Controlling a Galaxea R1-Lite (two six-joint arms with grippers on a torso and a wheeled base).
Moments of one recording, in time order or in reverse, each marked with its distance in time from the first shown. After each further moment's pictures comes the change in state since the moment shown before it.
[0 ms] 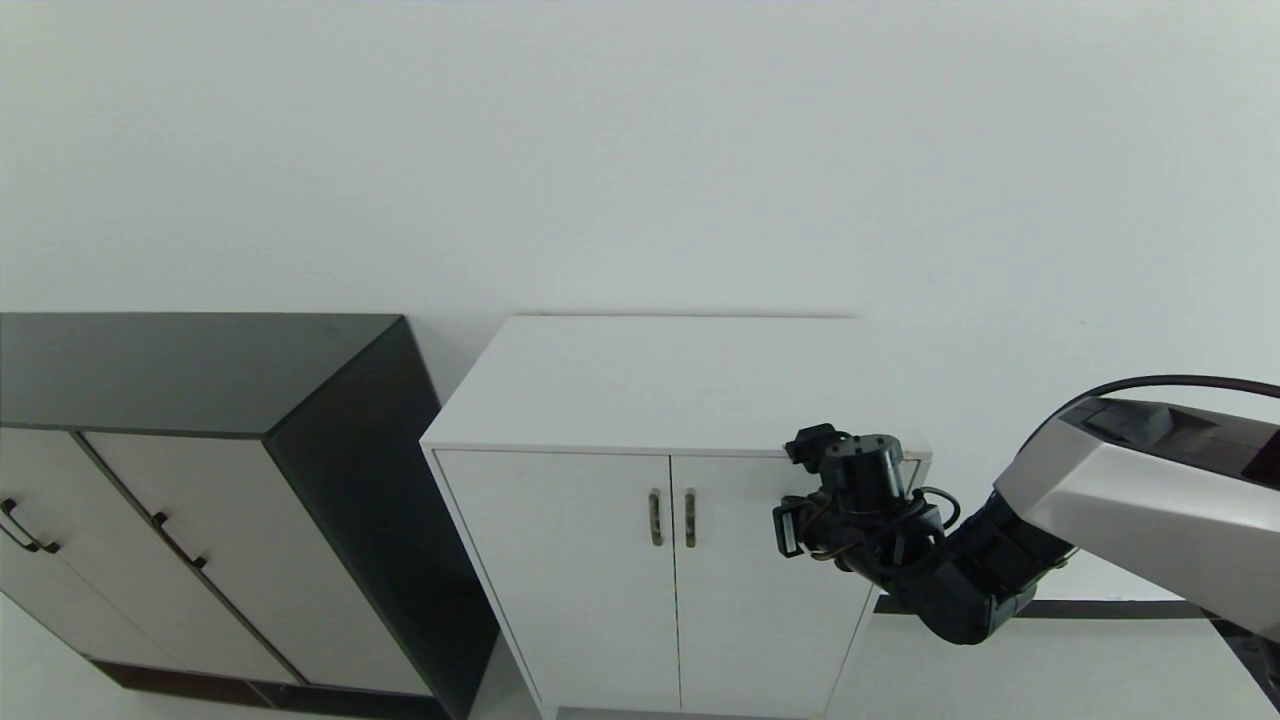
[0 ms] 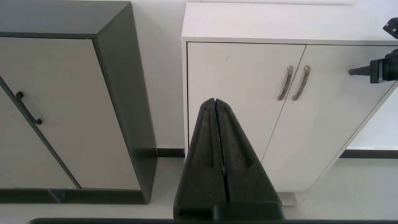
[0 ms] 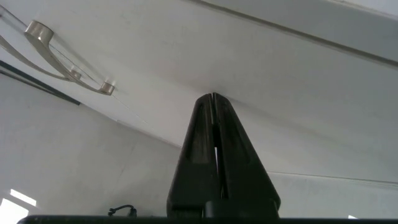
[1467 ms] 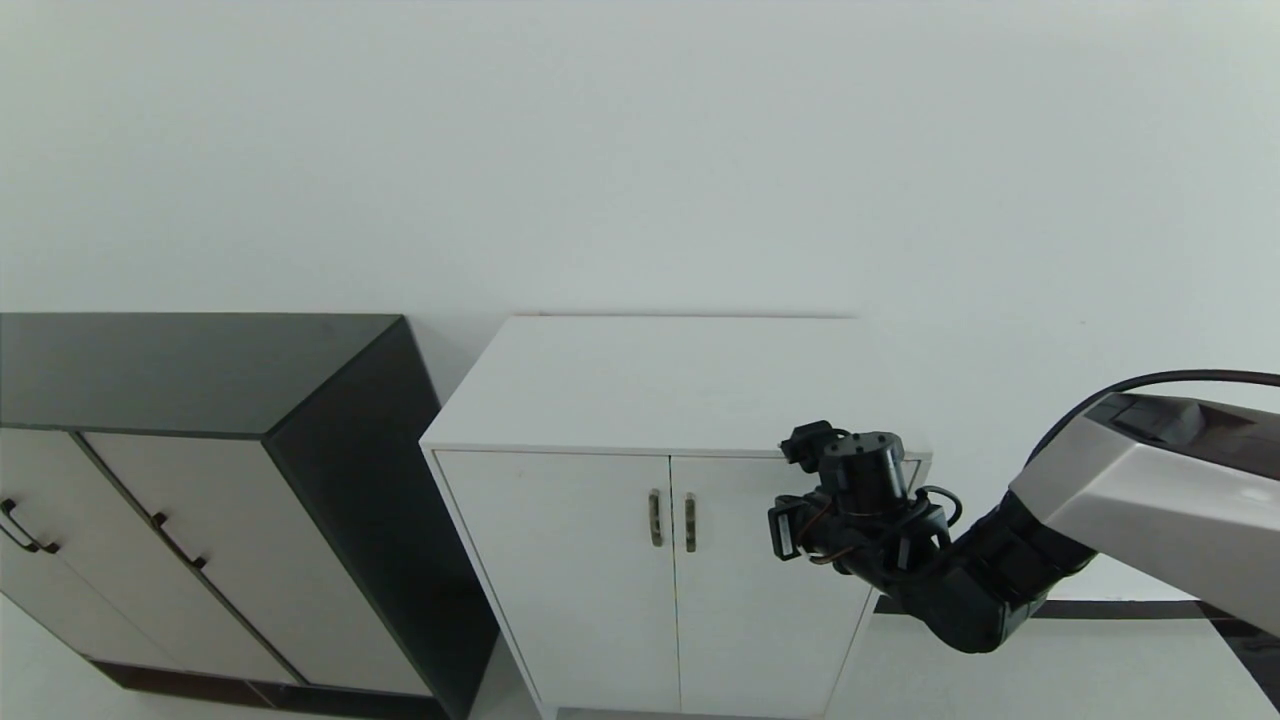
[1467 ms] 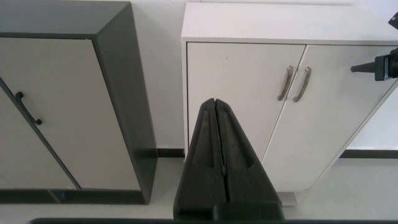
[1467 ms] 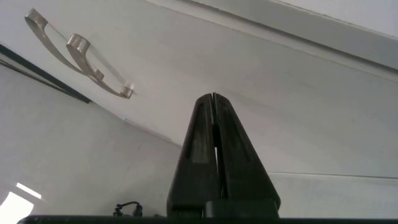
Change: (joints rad) left arm 0.000 0.000 0.000 0.000 -0.001 0.000; right arm 0.034 -0.048 0.031 0.007 0.004 0.001
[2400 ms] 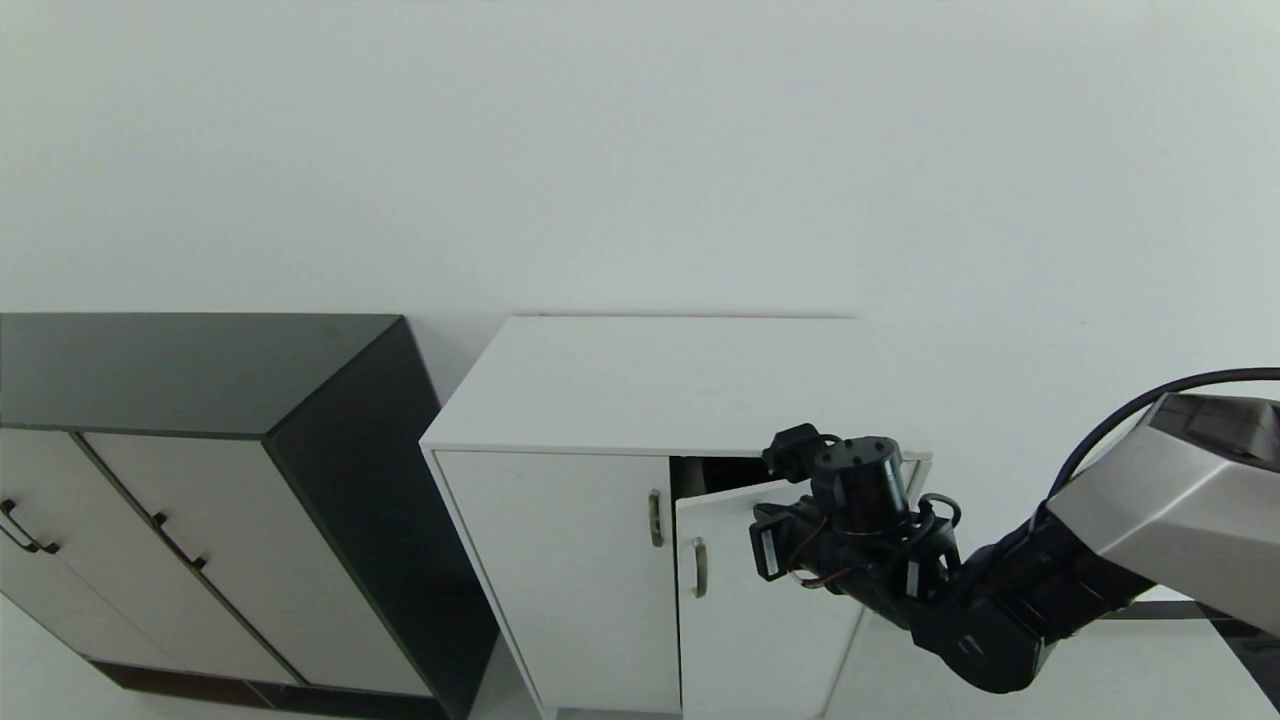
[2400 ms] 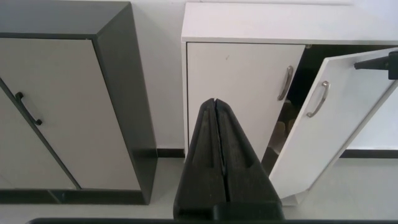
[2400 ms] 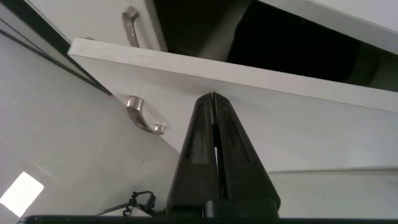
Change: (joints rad) left arm 0.000 0.000 0.000 0.000 0.000 0.001; right arm 0.094 -0.097 0.075 0.000 -0.003 -0.001
